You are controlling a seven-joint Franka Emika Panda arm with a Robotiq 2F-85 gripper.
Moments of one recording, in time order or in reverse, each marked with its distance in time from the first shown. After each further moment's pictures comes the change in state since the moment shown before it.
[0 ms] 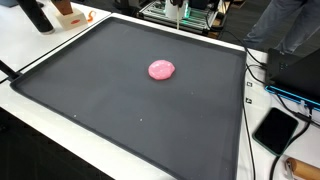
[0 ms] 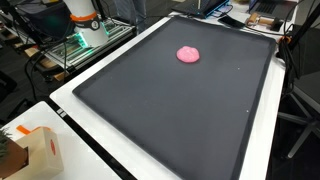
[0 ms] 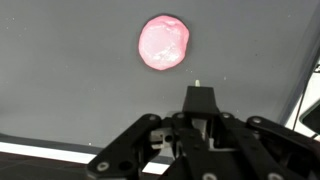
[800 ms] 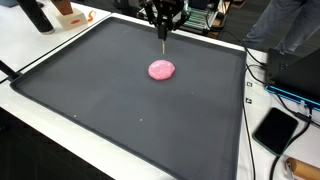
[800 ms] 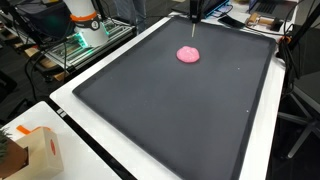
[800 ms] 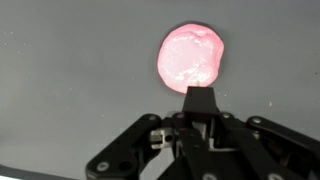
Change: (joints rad) arm -0.007 0.167 -0.029 -0.033 -0.111 0.104 0.067
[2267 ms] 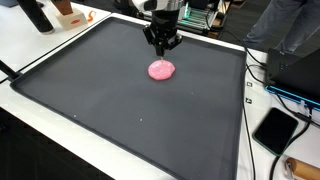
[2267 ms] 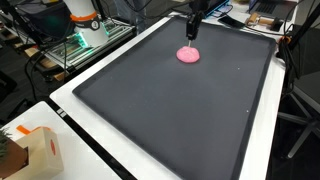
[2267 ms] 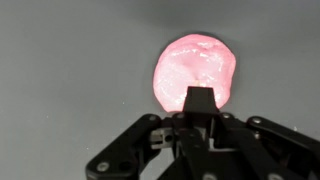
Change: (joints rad) arm 0.000 0.131 -0.026 0.001 0.025 0.068 -0.001
